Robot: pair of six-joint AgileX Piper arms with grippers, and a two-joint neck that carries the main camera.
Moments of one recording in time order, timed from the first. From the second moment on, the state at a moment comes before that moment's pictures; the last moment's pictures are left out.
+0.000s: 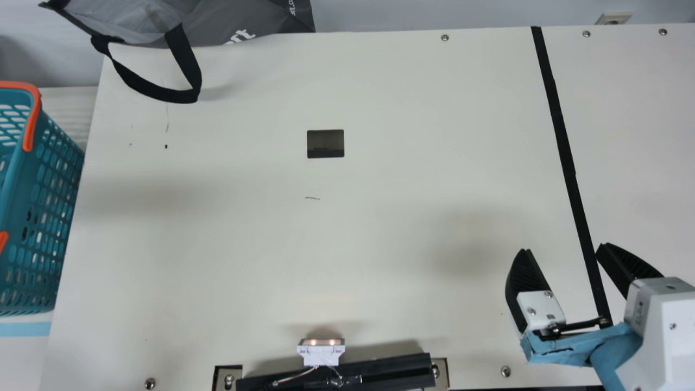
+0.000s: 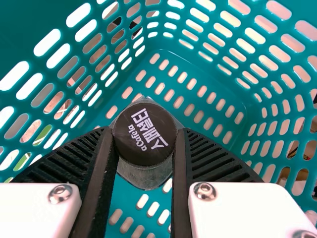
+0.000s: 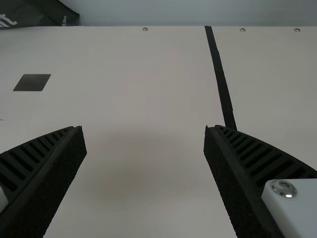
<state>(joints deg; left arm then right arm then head) 47.1 105.0 -55.6 -56.2 18.5 62.1 -4.0 13.5 -20.3 5.2 38.2 -6.4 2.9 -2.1</state>
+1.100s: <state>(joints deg) 42.5 89.4 -56.1 -45.9 23.8 50.9 -4.0 13.5 -20.3 5.2 38.3 -6.4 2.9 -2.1</state>
